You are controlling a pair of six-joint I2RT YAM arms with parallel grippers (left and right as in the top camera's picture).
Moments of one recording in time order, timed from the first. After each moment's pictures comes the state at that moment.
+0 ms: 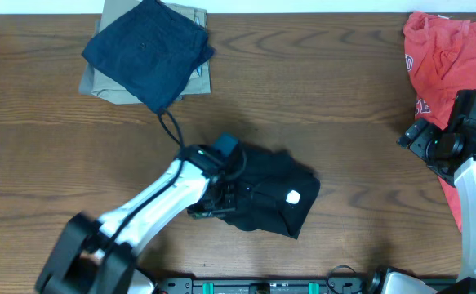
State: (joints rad) left arm -0.62 1.54 0.93 -0.98 0.20 -0.70; right arm -0.30 1.35 1.07 -0.92 0.08 0.45
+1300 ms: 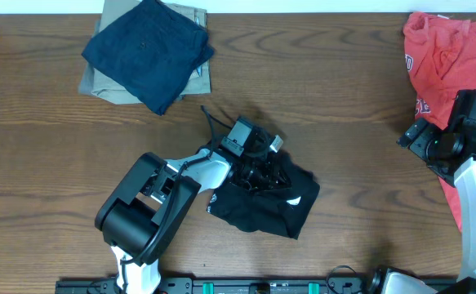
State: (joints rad) left arm -0.61 1.94 0.91 -0.02 0.88 -0.70; right arm -0.30 1.35 1.07 -0.92 0.08 0.45
